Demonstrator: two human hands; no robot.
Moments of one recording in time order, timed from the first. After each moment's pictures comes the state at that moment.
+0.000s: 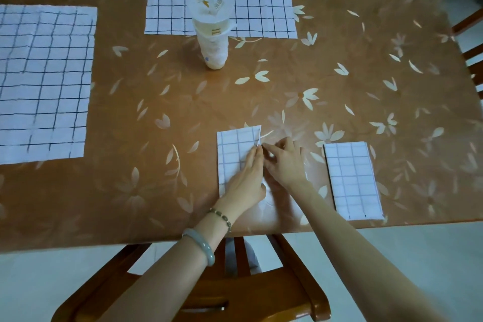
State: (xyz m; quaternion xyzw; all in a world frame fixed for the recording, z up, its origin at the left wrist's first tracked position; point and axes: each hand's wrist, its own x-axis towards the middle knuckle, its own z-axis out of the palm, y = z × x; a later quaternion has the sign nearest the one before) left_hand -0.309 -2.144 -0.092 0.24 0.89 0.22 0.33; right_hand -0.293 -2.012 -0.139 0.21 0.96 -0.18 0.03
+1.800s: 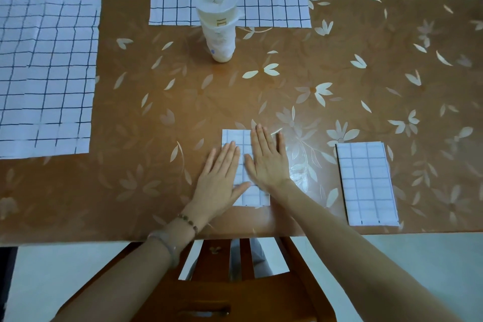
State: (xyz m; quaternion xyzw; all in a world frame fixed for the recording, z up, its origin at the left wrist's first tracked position) left_hand -0.323 -2.217 -0.155 0.36 0.93 0.04 0.09; right_hand -0.311 -2.049 -0.174 0.05 0.99 -0.10 0.06
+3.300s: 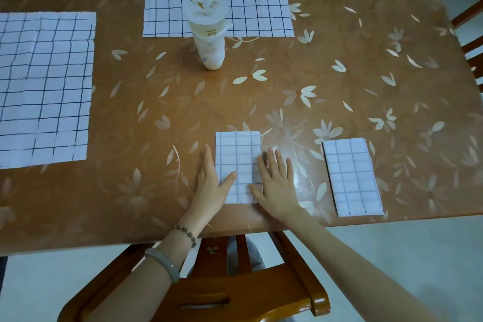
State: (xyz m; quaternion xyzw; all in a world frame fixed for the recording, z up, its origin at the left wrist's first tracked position) left_hand -0.308 -2.214 -0.127 0.05 0.87 0.43 0.25; right_hand -0.241 -2.047 -0.139 0.08 0.98 -0.14 0.09
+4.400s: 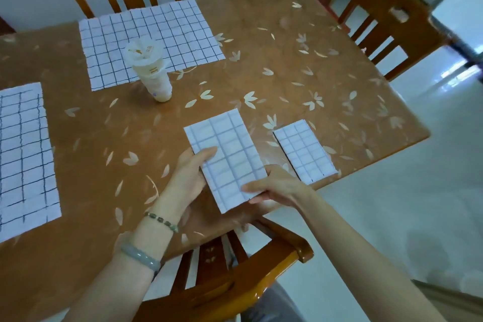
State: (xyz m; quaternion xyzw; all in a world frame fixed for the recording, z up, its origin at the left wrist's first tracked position) left_hand -0.335 -2.179 -0.012 -0.03 0.58 0.71 0.40; right_hand -0.198 -2.029 -0.015 0.32 0.56 -0.74 0.18
